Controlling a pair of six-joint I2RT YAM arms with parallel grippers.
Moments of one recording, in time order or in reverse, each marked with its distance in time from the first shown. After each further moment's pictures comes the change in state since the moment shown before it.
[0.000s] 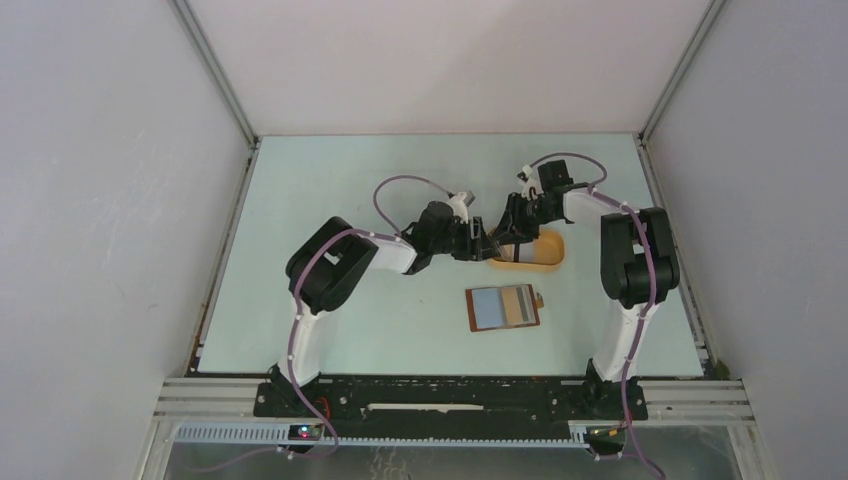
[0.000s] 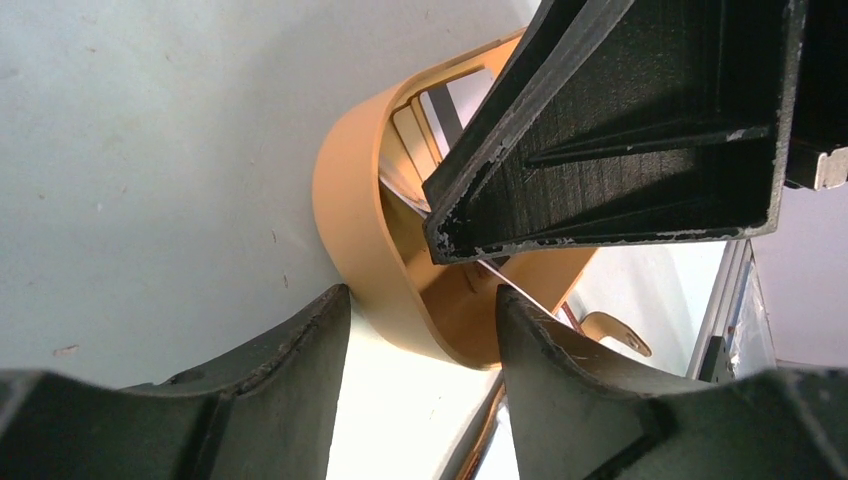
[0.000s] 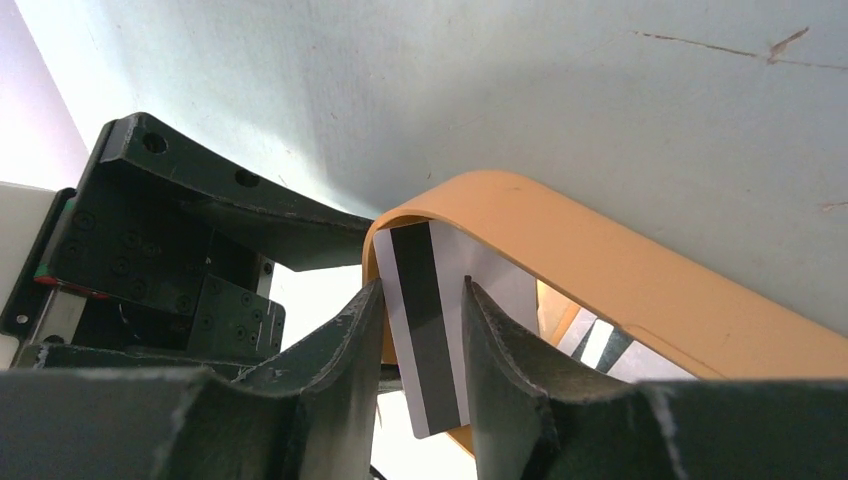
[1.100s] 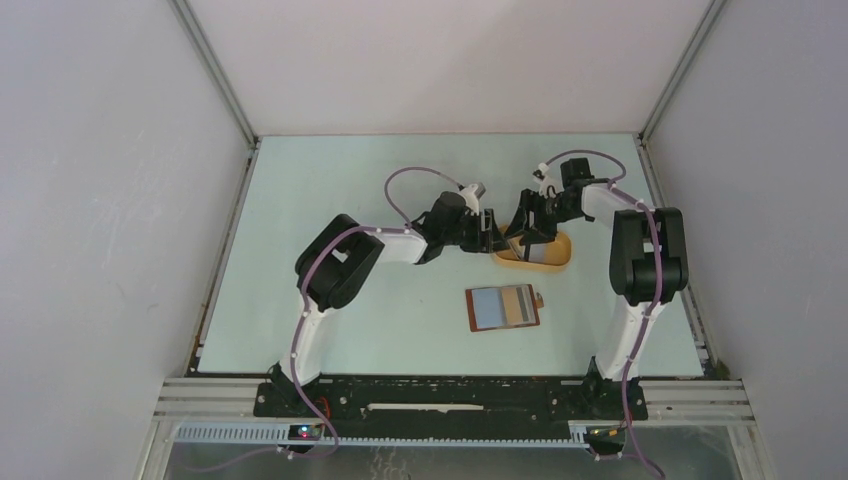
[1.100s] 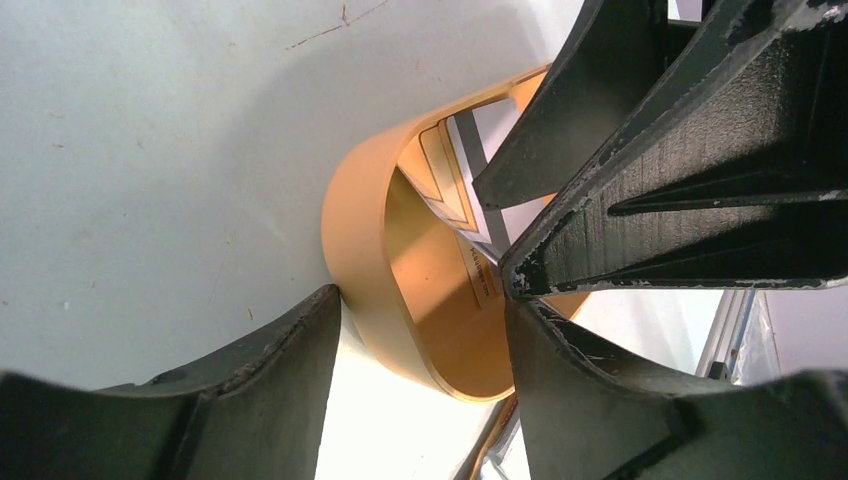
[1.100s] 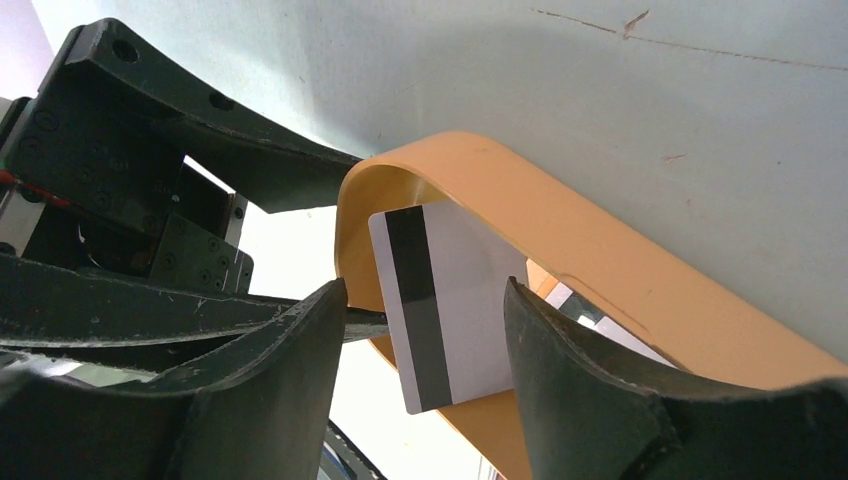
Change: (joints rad) left arm -0.011 0.060 0.171 -0.147 -0.029 0.015; right arm -0.106 0.002 0.038 -0.130 -0.077 -0.196
